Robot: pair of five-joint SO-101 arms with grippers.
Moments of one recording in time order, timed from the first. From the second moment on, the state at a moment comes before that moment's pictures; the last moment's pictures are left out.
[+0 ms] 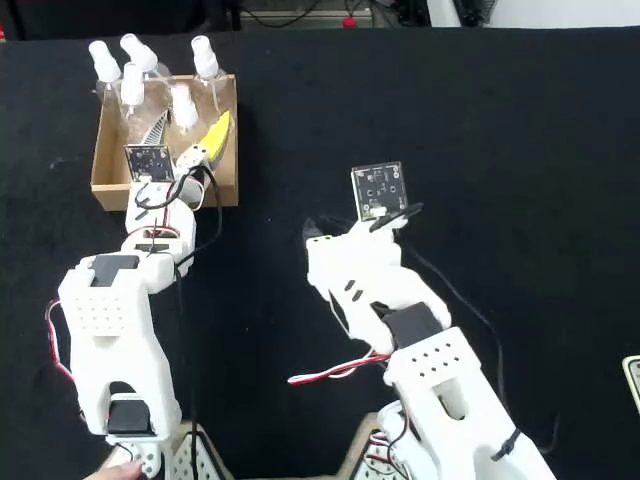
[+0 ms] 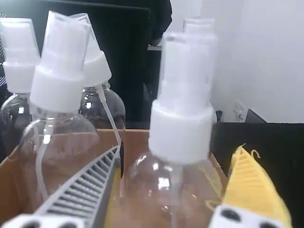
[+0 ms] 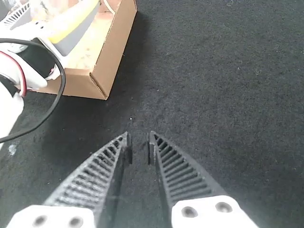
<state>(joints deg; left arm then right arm) -6.7 32.9 35.4 -63.1 1.5 -22.9 -53.3 71.2 26.8 -11.6</state>
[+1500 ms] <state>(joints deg) -8.4 -5.3 87.3 -76.6 1.6 -22.9 -53.3 72.0 24.0 -11.6</state>
